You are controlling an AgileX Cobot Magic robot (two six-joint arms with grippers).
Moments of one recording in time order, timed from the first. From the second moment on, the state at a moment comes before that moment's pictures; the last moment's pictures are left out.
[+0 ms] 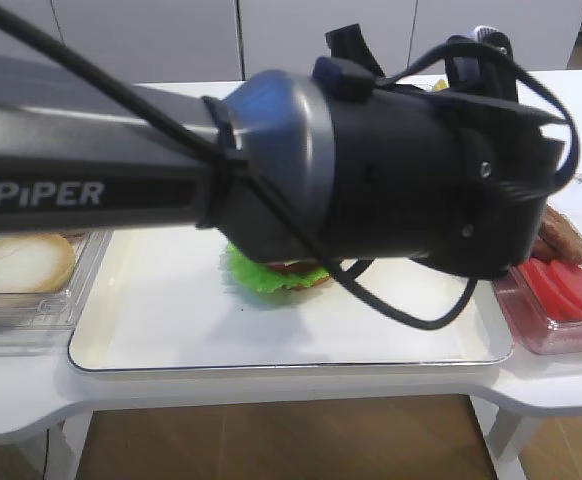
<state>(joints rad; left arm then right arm) -1.14 1.97 -1.61 1.31 1.20 -0.52 0.01 -0.02 -0.47 0.08 1.14 -0.13</state>
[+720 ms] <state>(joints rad) -1.20 1.97 -1.58 1.36 1.19 -0.59 0.01 -0.02 -0.47 0.09 1.14 -0.13</state>
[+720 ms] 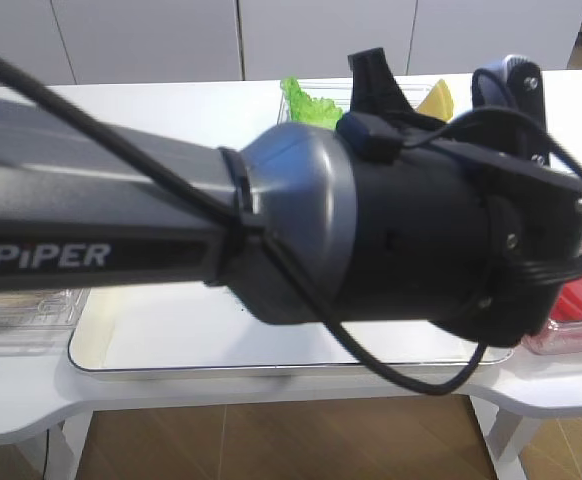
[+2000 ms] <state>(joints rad) -1.16 1.97 -1.42 1.59 1.18 -0.75 0.01 -0.02 -0.47 0.09 1.14 -0.13</state>
